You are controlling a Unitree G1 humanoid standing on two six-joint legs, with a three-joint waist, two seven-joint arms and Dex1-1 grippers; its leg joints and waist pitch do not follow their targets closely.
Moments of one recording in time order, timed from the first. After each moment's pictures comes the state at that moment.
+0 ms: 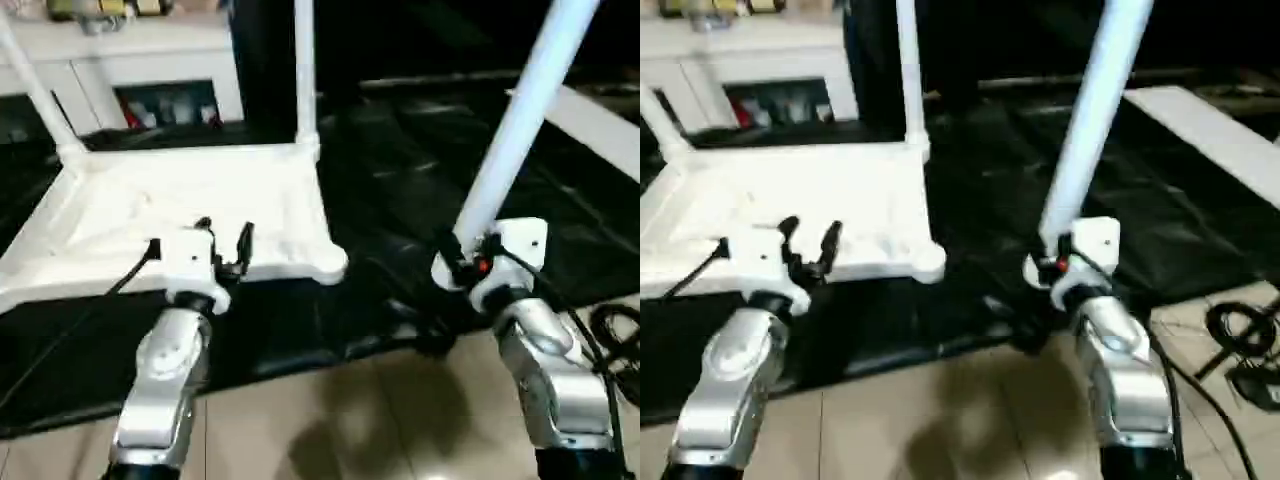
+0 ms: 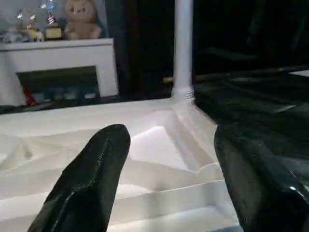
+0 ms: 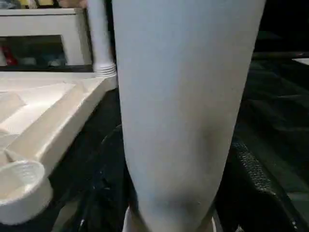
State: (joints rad) left arm -0.12 0.11 0.03 -0.06 -0.06 0.07 -0.08; right arm -0.19 -0.15 -0.09 -0.07 0.17 0.30 0.22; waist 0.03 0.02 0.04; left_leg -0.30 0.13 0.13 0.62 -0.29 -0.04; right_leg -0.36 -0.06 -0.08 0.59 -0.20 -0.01
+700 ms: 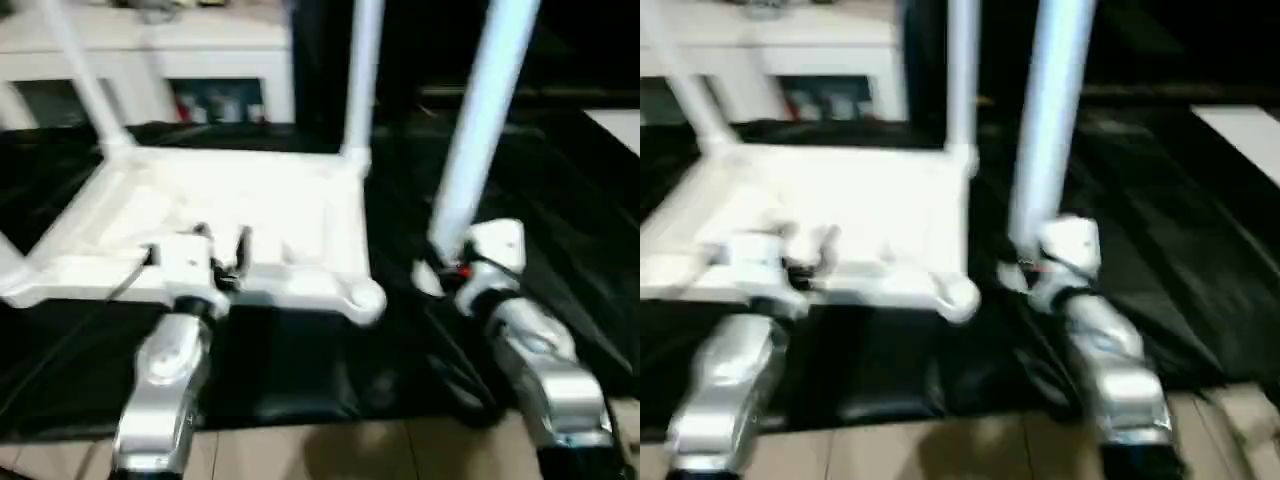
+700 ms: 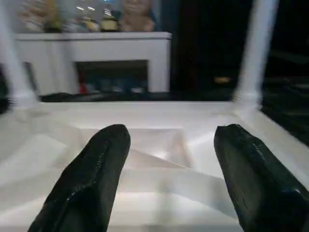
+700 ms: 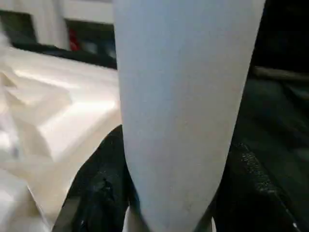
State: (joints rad) left arm -0.10 0.10 0.03 -0.08 -0.06 0.08 -0.07; right arm -0.20 -0.19 -0.03 -0.07 0.15 0.30 0.27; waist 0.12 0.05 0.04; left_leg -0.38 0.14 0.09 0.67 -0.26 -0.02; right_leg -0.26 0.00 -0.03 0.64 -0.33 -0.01
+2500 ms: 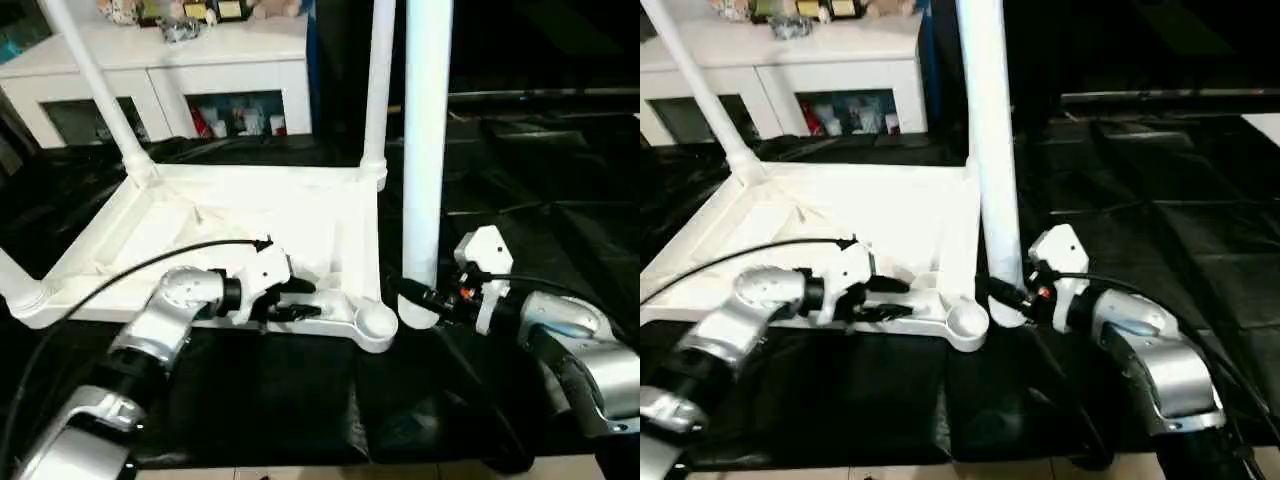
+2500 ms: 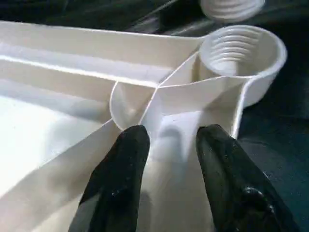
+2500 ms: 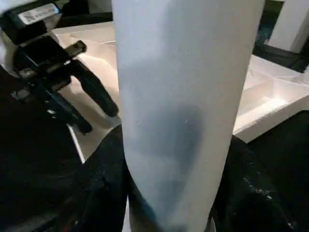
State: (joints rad) left arm -0.57 0.38 -0.31 0.65 -0.06 -0.12 -1.04; right arm -0.22 -0.48 0.07 -0.08 0.32 0.39 0.80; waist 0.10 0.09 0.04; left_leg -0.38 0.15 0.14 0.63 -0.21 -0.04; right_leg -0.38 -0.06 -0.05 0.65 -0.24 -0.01
